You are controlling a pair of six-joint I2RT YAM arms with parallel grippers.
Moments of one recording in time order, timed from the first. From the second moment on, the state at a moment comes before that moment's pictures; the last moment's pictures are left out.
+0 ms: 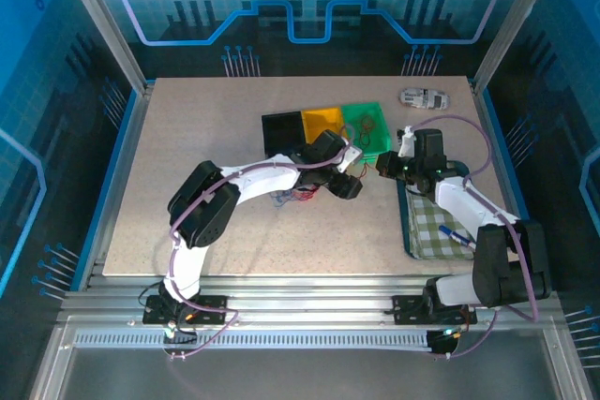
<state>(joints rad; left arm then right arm) -0.75 2.05 1.46 -0.29 0.26 -0.15 0.11 1.38 0.77 -0.14 -0.40 0.42</state>
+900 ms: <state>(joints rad) -0.47 1.56 0.82 -0.10 0.28 -0.38 -0.11 1.29 0.77 -0.22 -0.17 0.49</state>
